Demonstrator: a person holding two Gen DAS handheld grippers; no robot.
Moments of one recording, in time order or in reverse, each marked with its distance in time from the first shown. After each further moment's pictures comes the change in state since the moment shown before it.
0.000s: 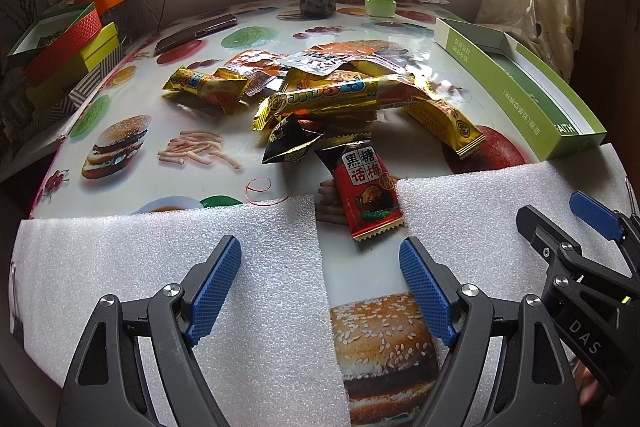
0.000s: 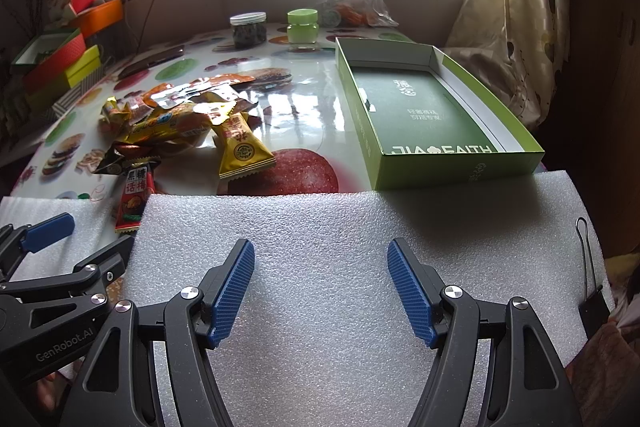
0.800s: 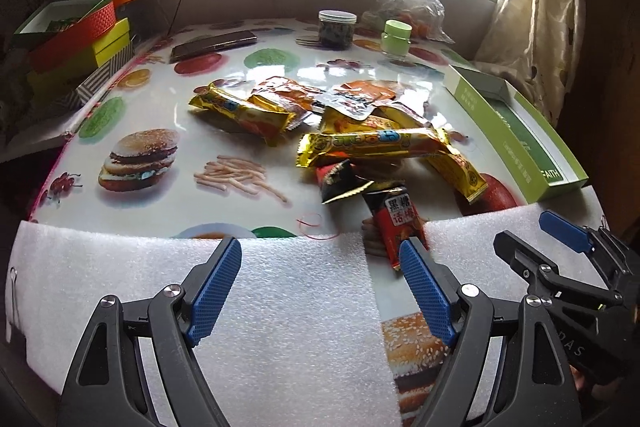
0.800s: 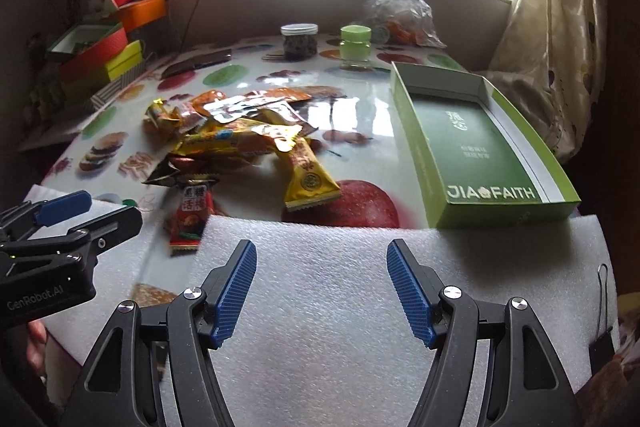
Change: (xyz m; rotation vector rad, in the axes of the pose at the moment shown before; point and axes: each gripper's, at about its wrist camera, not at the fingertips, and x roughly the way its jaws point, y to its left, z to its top) left arm -0.019 0.051 0.020 -0.089 -0.064 -0.074; right arm -0.009 0.024 0.017 -0.083 -0.026 0.107
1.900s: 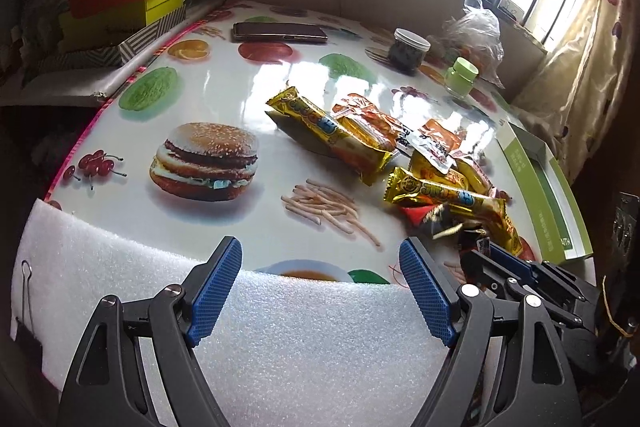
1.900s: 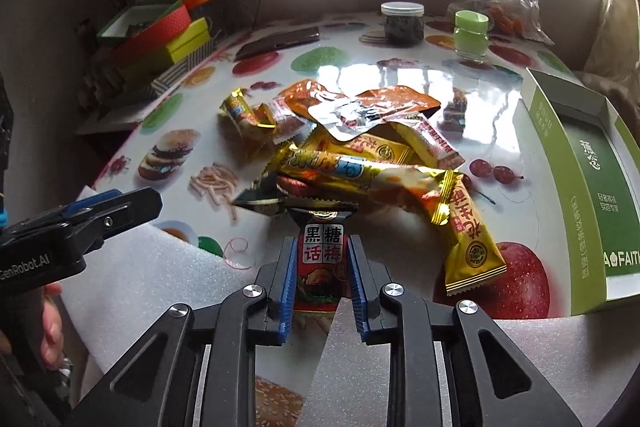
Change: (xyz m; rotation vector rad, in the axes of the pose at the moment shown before) left arm 0.001 0.077 0.025 -0.204 0.033 -0.015; right arm 0.047 0.061 0.054 -0.056 0.099 0.303
